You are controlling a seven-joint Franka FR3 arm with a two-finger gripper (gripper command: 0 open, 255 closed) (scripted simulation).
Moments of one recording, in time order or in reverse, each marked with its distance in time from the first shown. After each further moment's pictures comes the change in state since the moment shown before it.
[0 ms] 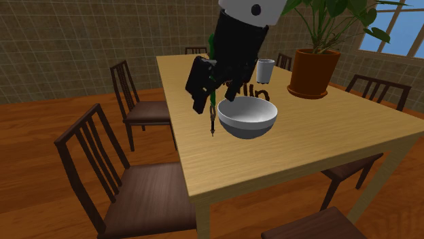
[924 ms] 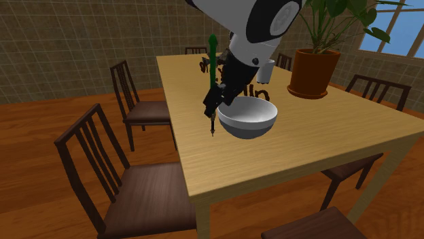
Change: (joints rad) arm -0.124 0.441 0.055 0.347 0.433 -0.040 -0.450
